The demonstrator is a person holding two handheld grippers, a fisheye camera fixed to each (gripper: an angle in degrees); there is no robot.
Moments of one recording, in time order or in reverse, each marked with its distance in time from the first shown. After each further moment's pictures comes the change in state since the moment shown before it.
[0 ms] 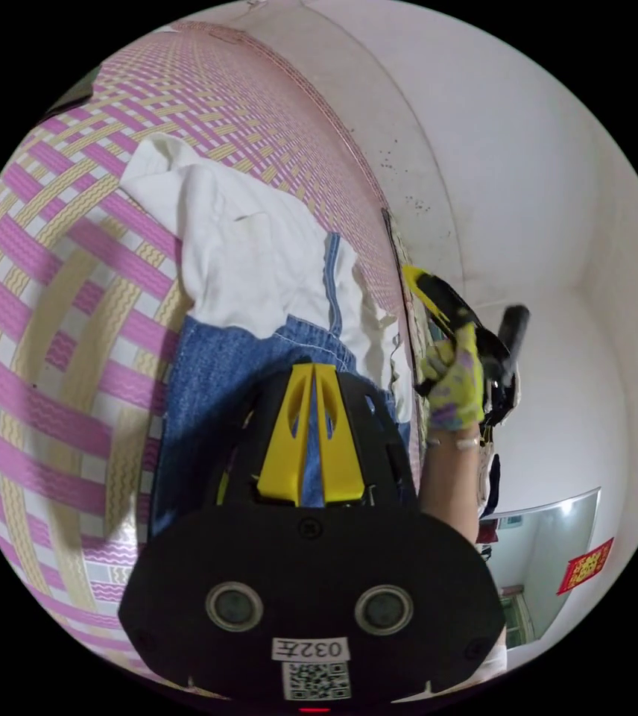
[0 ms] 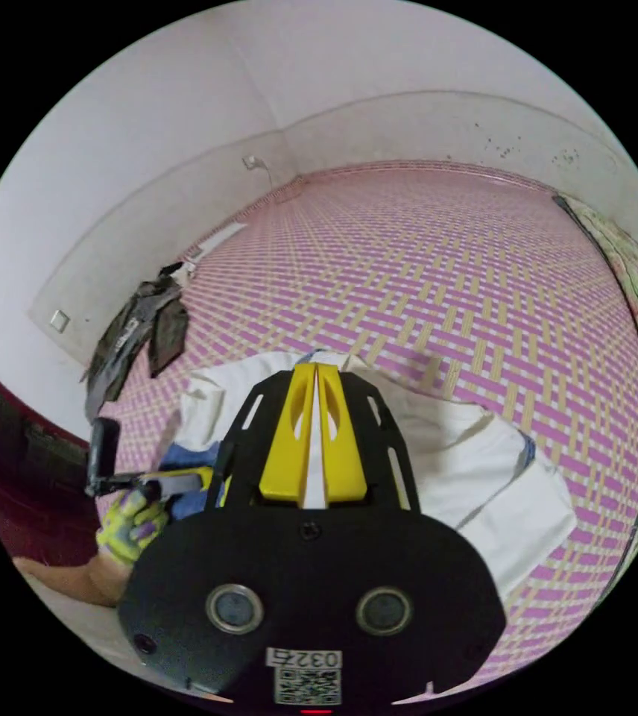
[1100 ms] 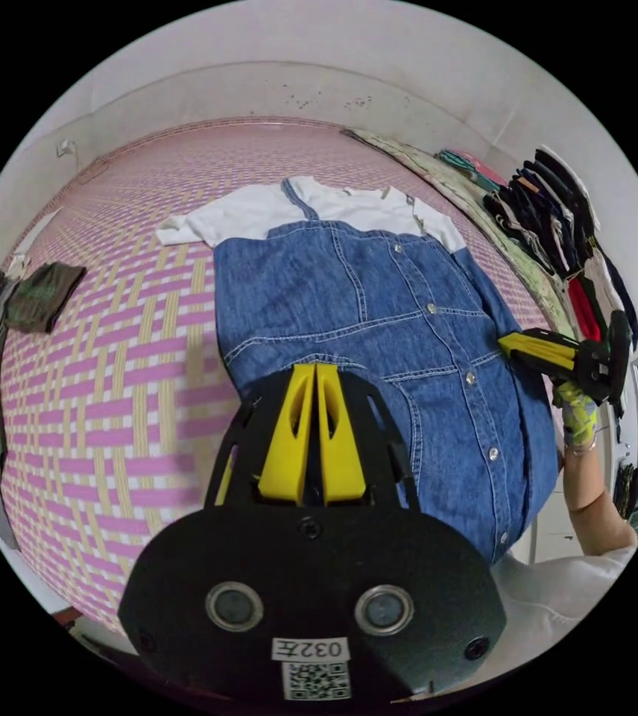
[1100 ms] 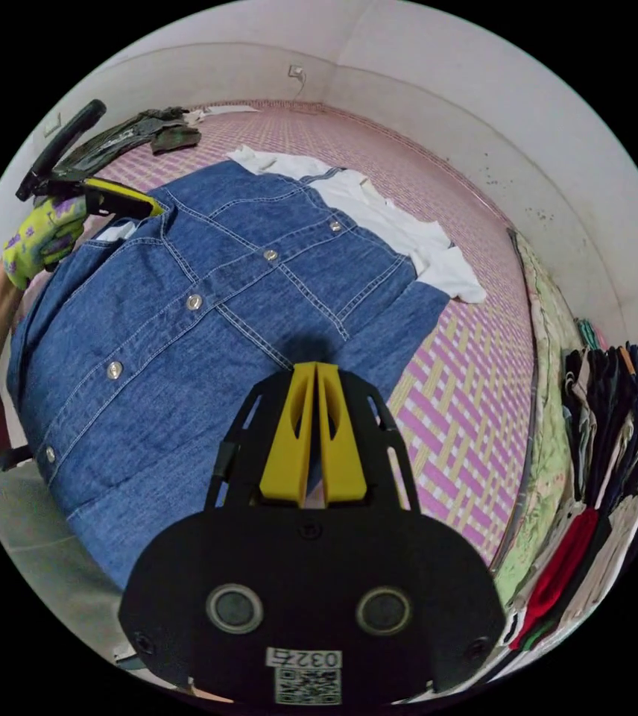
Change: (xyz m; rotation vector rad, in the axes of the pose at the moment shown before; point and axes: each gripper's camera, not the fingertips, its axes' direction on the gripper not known) left arm 0.080 0.199 0.082 -0.145 -0.594 0.587; right arm -0.031 0.289 0.067 -0.260 0.510 -0.249
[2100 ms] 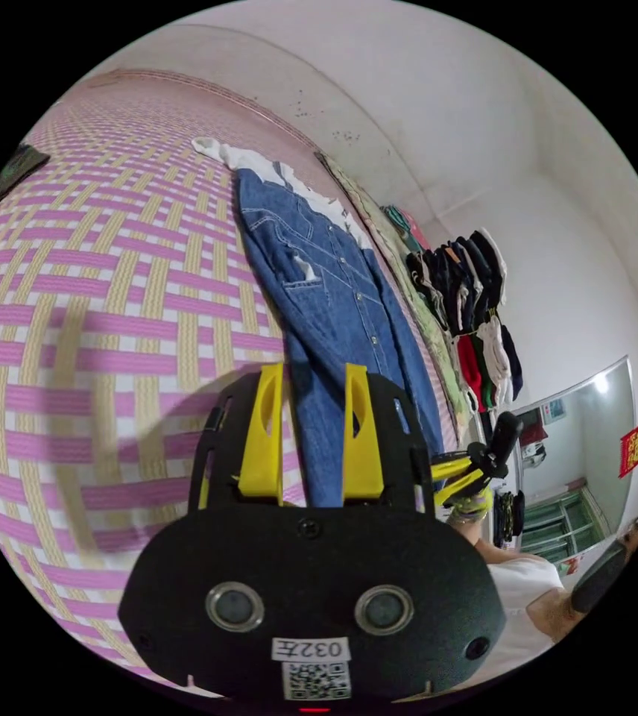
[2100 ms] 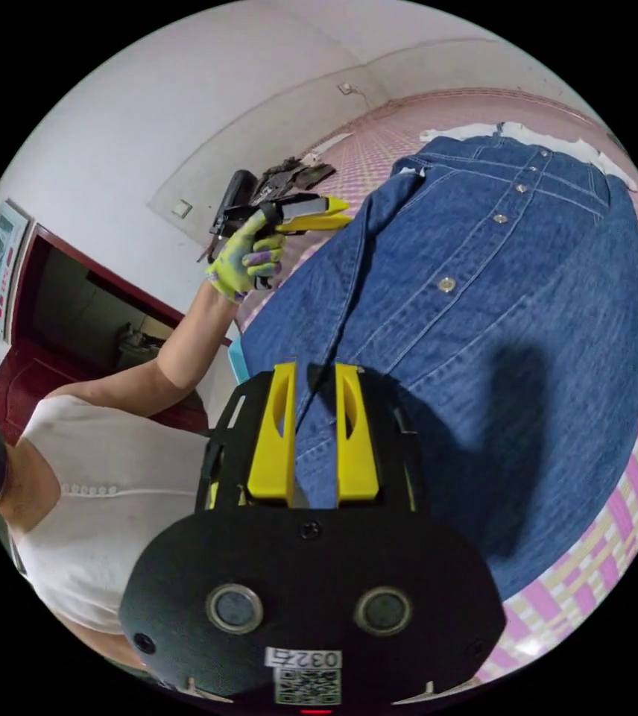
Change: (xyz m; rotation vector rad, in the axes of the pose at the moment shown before) left arm -0.101 0.035 -0.068 0.077 0.543 -0.193; right arm 0.182 0.145 -0.026 0.049 -0.889 0.100
